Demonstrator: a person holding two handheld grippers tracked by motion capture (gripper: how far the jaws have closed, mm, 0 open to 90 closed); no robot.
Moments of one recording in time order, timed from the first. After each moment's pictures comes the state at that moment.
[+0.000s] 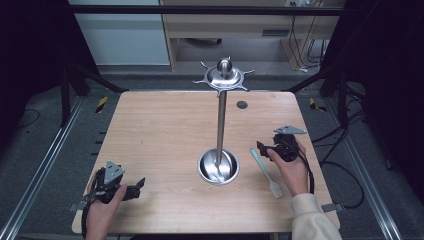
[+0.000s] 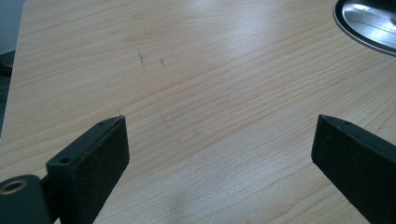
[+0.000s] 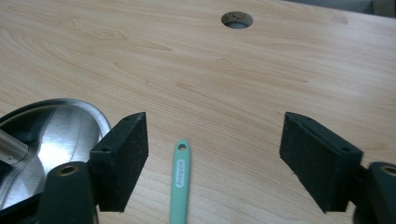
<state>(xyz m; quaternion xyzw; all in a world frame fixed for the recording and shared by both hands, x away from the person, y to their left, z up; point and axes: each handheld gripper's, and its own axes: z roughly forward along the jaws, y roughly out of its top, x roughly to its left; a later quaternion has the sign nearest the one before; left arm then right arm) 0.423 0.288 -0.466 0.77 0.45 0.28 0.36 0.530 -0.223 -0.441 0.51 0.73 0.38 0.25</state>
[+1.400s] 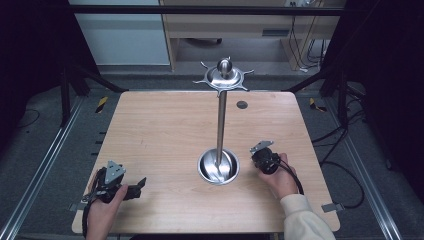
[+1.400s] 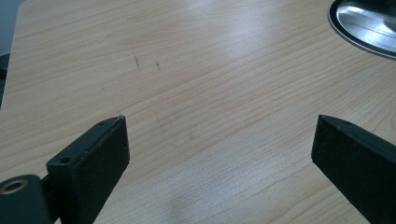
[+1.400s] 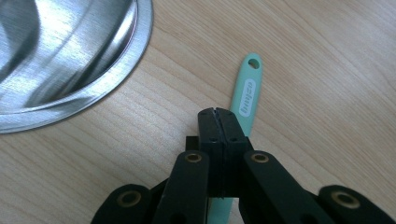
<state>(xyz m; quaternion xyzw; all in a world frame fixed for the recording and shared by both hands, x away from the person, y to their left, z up) 0.424 0.285 -0.465 0.77 0.44 0.28 0.36 0.519 -0.182 -0.486 0.40 0.86 0.23 0.23</state>
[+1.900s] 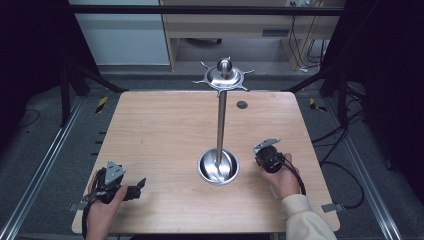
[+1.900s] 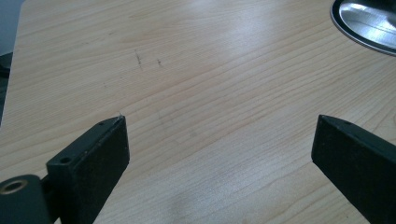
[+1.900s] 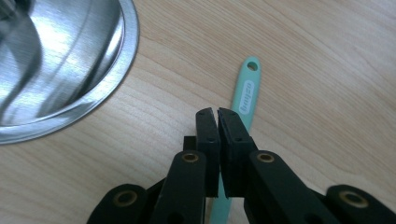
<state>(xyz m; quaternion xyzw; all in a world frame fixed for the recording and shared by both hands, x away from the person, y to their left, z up) 0.422 0.286 -0.466 0.77 0.45 0.28 0.36 0.516 -0.193 -0.472 0.45 0.83 0.24 0.21</state>
